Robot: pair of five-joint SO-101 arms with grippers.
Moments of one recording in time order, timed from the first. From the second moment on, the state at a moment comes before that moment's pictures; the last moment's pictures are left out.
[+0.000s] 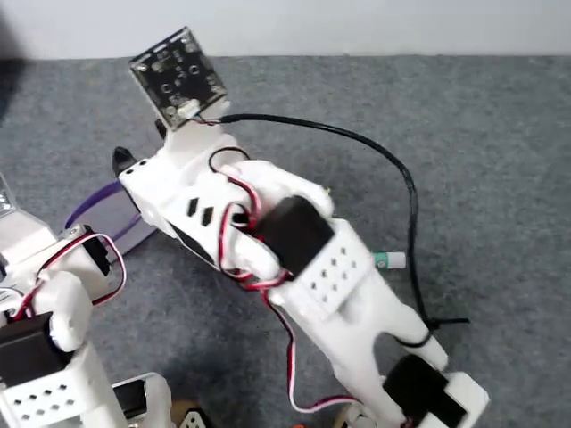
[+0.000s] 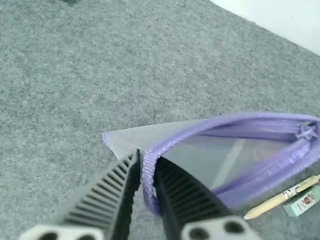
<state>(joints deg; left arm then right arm) -22.6 -56.7 26.7 88.3 17.5 -50.8 -7.8 -27.0 64.3 -7.9</state>
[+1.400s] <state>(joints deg) -22.6 -56.7 26.7 88.3 17.5 -22.1 36.6 -27.1 83.3 -32.9</state>
